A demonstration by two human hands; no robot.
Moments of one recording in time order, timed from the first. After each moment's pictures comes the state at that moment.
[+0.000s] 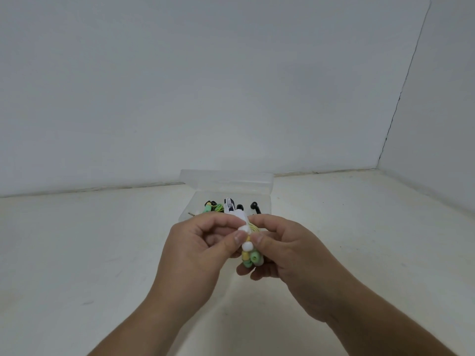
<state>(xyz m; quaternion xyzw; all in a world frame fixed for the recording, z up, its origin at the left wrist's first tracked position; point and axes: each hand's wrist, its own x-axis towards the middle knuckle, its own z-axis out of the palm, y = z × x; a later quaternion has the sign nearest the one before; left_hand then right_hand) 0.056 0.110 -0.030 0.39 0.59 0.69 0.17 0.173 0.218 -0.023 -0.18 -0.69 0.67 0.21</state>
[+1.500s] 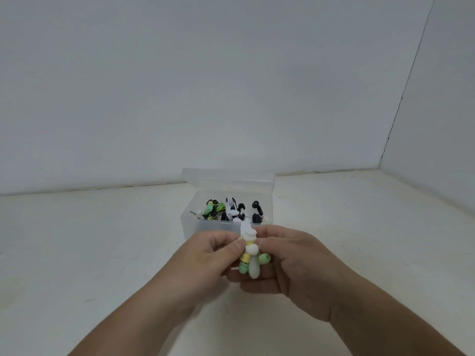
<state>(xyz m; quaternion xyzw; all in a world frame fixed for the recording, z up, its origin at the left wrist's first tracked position) 0.045 0.111 -0.040 0.37 0.66 0.56 0.34 0.170 0.221 -0.025 -0.24 -0.60 0.75 0.11</state>
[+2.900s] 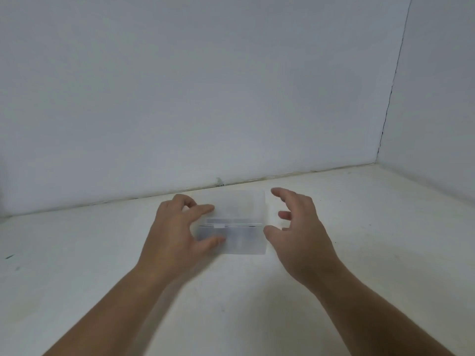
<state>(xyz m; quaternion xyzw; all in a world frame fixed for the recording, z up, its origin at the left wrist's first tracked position) -0.018 0.124 -0.047 0.50 0.80 0.30 -0.17 0.175 0.243 -0.032 -0.30 -0.80 0.37 0.36</state>
